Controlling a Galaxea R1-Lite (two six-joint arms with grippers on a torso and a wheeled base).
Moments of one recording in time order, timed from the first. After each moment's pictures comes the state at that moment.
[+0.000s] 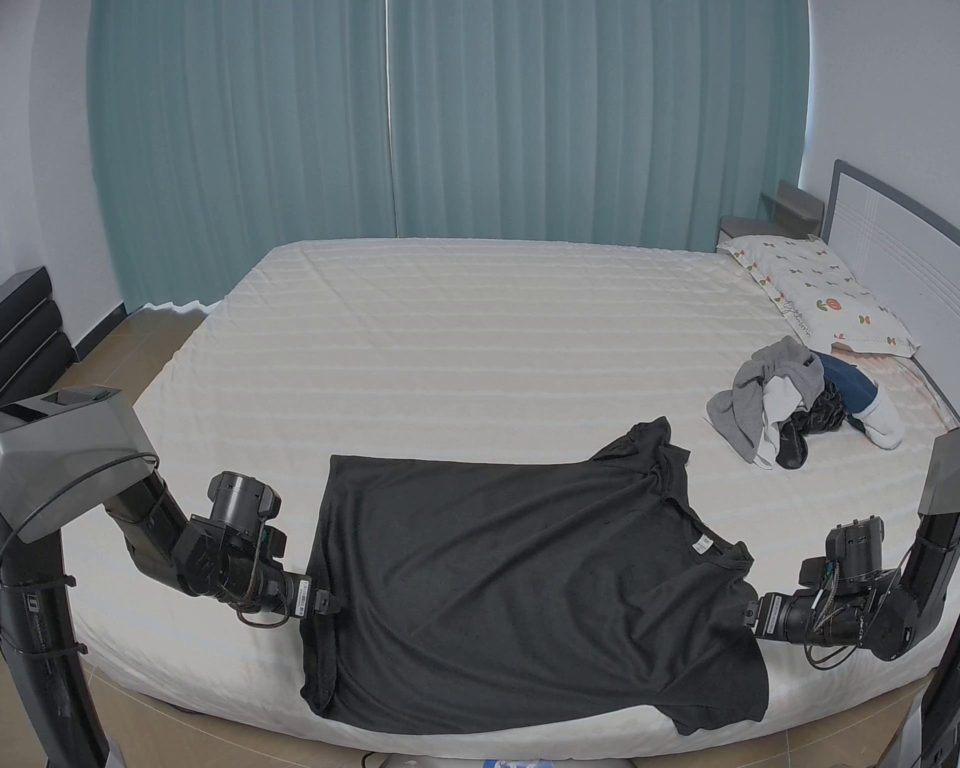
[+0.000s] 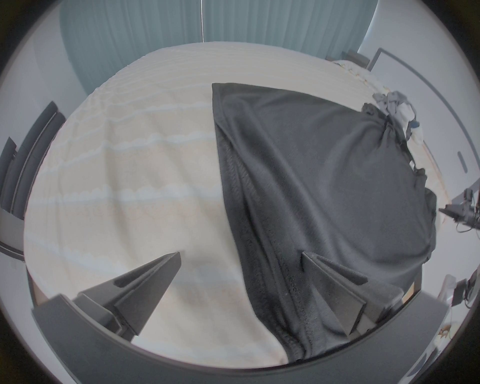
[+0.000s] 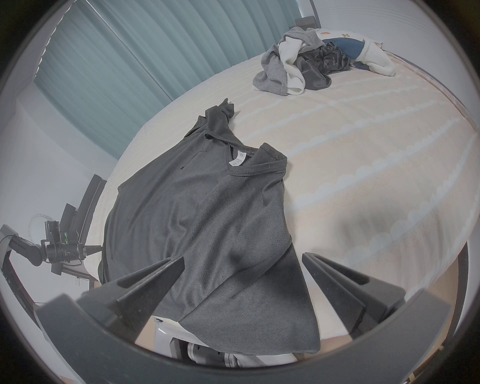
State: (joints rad) left arm -0.16 2.20 -0.76 -0.39 -0.05 -0.06; right arm 0.06 2.06 -0.16 -1.07 0.19 0.39
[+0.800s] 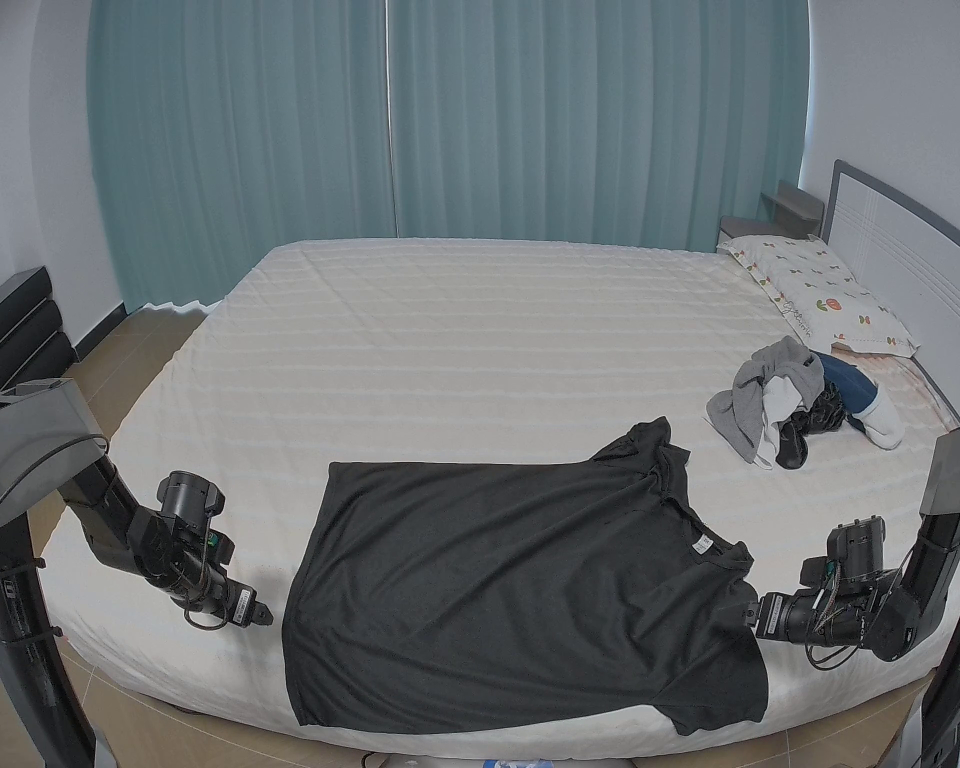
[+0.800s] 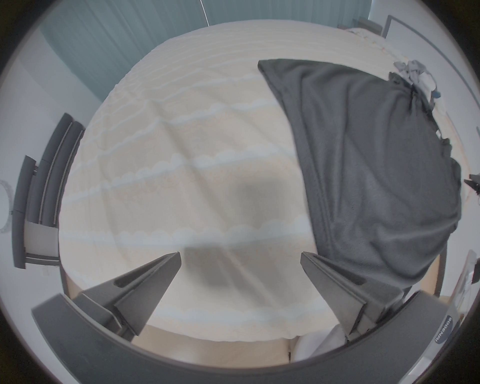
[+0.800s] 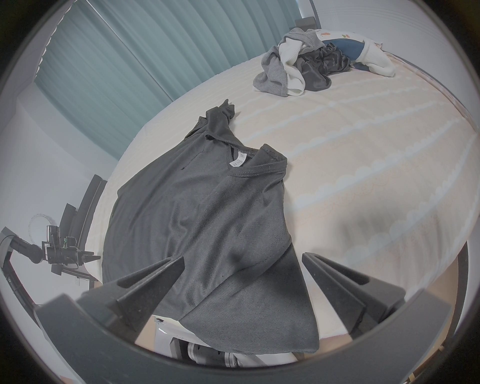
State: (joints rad) left arm 0.00 2.15 -0.74 -0.24 0.08 0.19; right arm 0.06 2.06 -0.16 -1.07 0.19 0.39
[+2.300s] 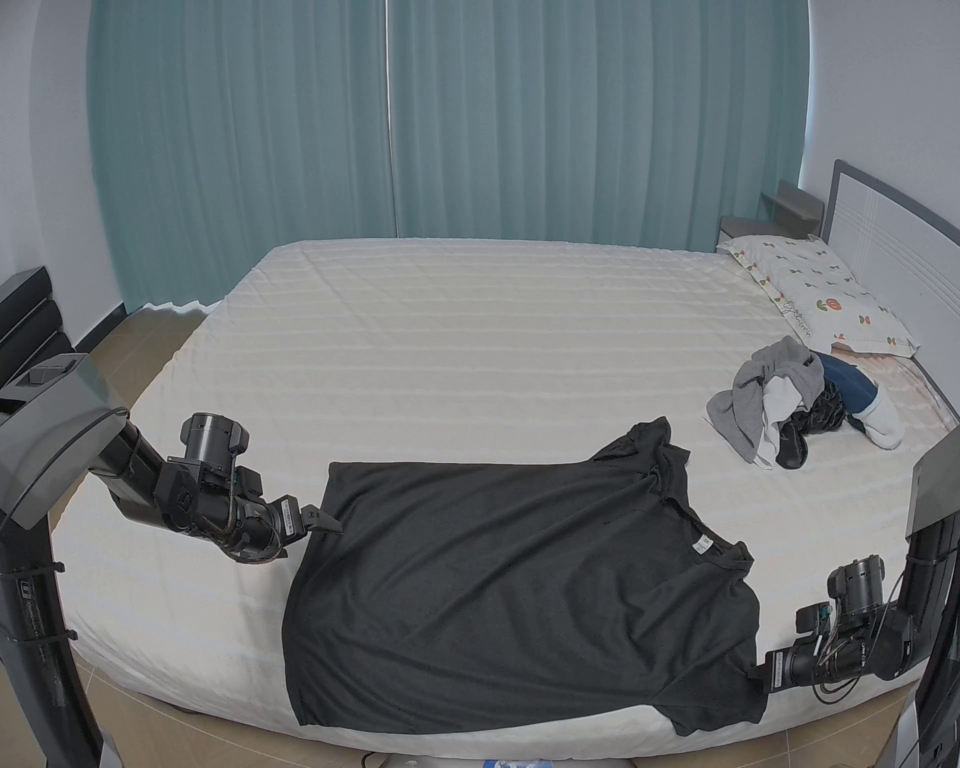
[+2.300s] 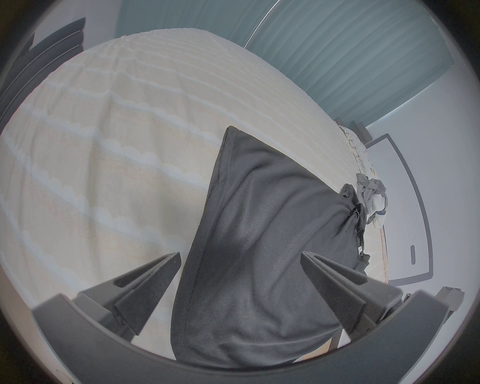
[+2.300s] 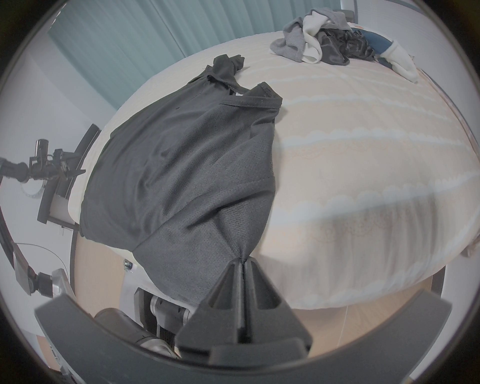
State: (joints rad) left arm -0.05 2.20 -1.02 -0.24 -0.37 -0.39; right arm -0.01 2.20 -0.03 -1.12 0.23 0.07
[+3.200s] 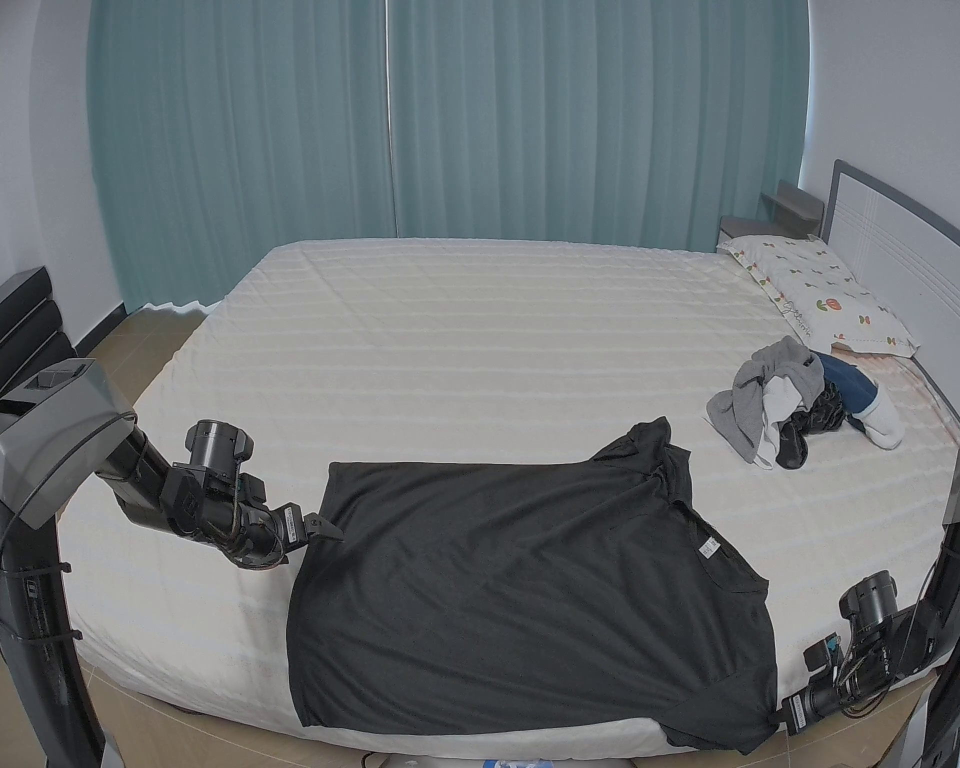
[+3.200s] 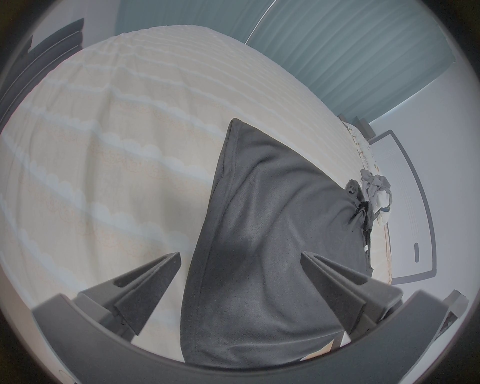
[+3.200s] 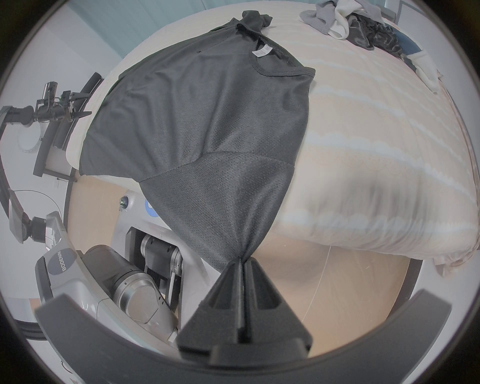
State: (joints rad) left arm -0.05 2.23 -1.02 -0.24 -0.36 -0.38; right arm -0.04 2.01 -0.02 -0.67 0.20 -0.20
